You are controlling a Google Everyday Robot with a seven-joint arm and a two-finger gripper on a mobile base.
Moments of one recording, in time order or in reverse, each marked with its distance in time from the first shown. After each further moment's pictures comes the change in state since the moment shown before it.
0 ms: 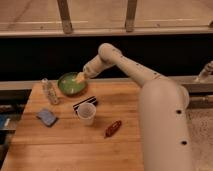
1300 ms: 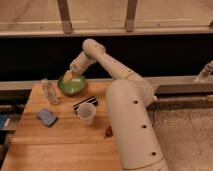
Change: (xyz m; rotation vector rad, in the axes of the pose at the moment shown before) arm -0.054 0.013 0.070 -0.088 0.112 -0.125
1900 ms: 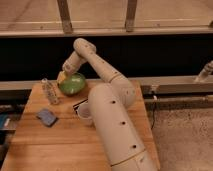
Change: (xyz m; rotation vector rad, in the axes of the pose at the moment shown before) arm -0.013 0.009 0.036 -0.073 0.062 -0.048
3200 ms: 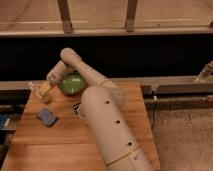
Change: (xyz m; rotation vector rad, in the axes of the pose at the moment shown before) arm -0.008 0.095 0.066 -0.278 0.018 -0.123
